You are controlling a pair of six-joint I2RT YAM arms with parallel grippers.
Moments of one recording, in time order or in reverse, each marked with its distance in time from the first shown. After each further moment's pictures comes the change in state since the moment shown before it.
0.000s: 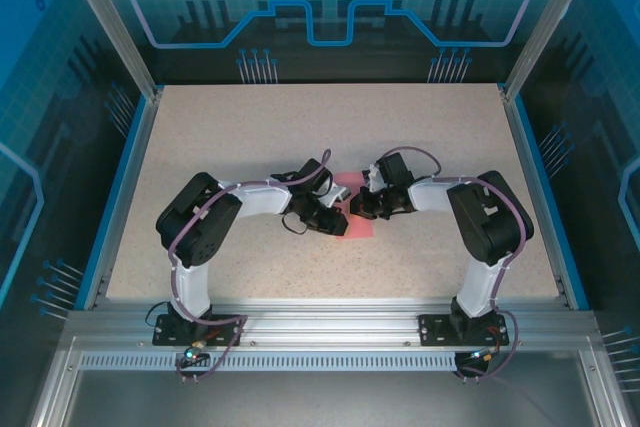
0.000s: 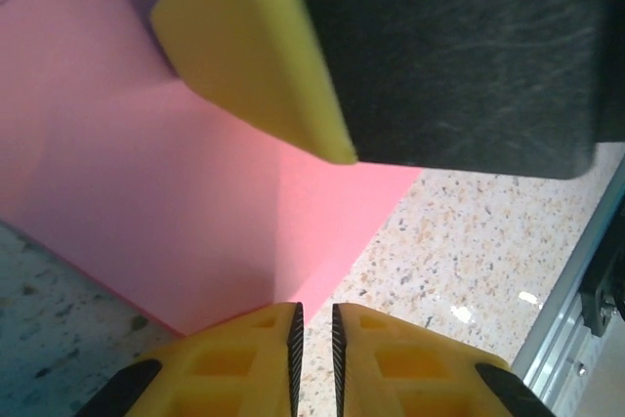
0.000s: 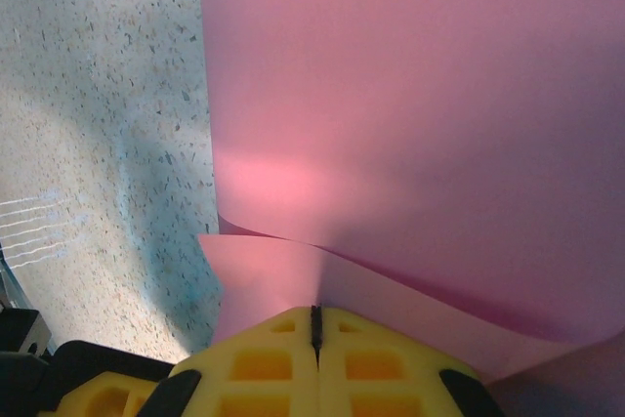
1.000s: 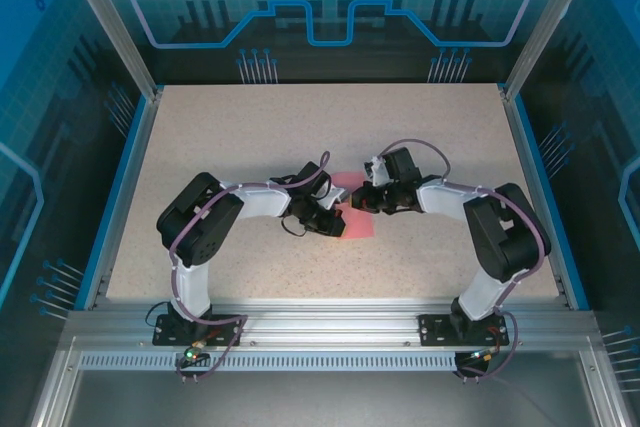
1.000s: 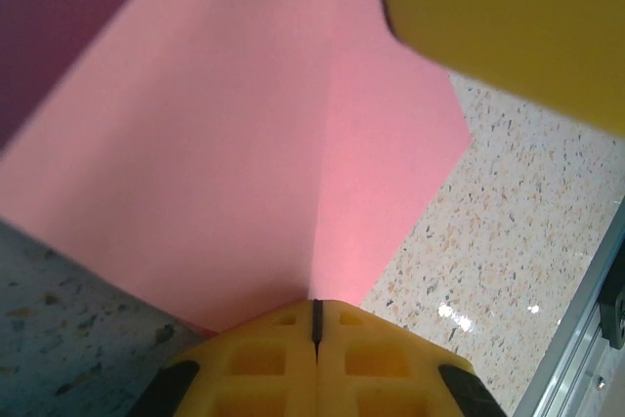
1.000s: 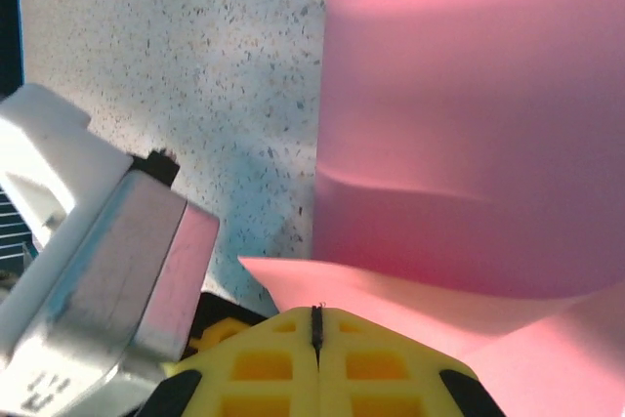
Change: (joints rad) left arm 0.000 0.007 -0.039 0.063 -0.014 -0.008; right arm -0.005 -0.138 -0.032 -0.009 -0.013 -0.045
